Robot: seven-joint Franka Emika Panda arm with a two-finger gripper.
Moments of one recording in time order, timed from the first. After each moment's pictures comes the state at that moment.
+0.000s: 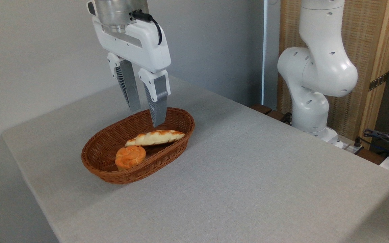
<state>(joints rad) -0.10 0.00 0.02 -1.58 -0.04 1.60 0.68</state>
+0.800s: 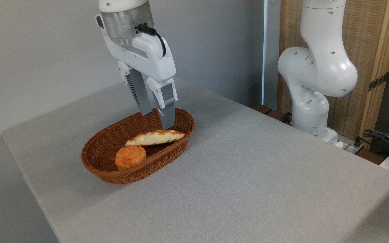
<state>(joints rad) -0.11 -0.04 0.01 -1.69 -0.04 1.59 0.70</state>
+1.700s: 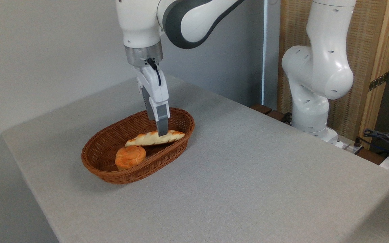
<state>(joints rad) -0.34 -0.19 -0.01 -2.16 -0.10 2.01 0.74</state>
